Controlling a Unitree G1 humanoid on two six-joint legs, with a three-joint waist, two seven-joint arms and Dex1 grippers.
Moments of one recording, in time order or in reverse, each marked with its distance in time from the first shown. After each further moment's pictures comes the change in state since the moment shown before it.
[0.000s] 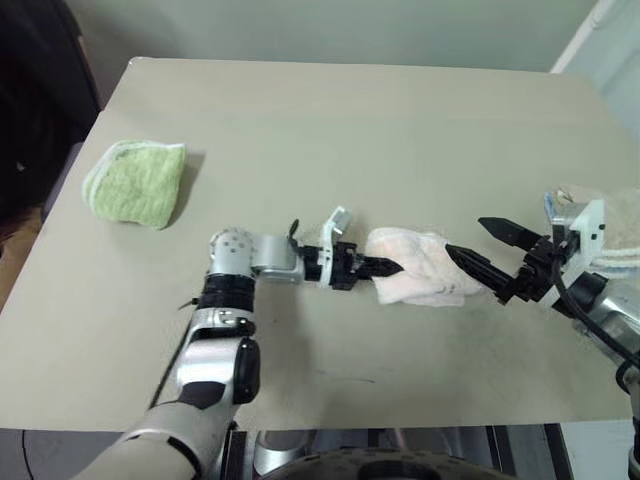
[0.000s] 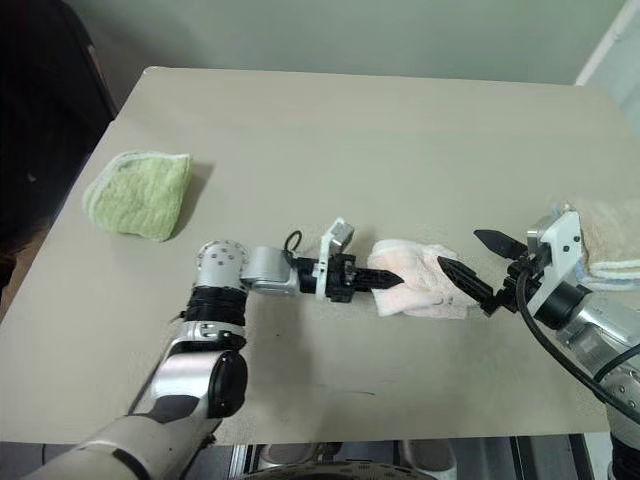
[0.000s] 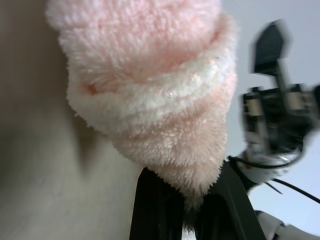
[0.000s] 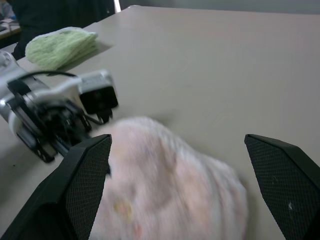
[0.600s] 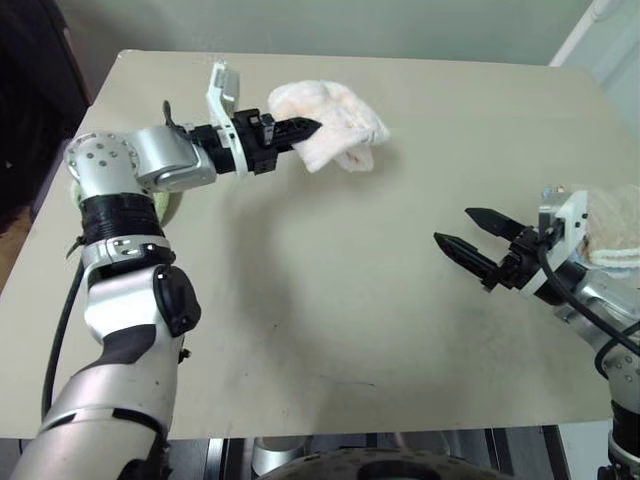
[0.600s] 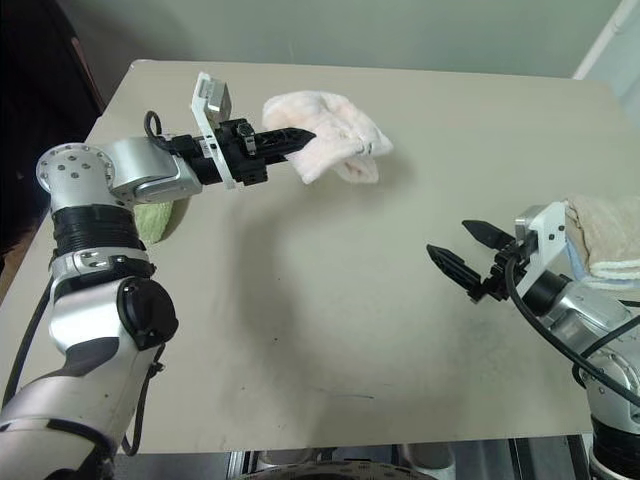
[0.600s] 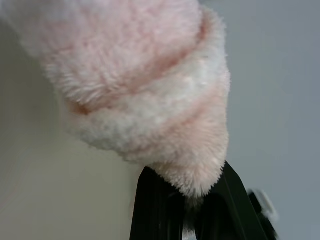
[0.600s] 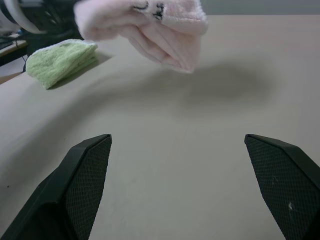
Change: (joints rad) left arm -0.331 0.282 0.243 0.202 0.143 -0.257 0.021; right arm -0.109 0.043 0.098 0.081 -0.014 -0.039 -0.008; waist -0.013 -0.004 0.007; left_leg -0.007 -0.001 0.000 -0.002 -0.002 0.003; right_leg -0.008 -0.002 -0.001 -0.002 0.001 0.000
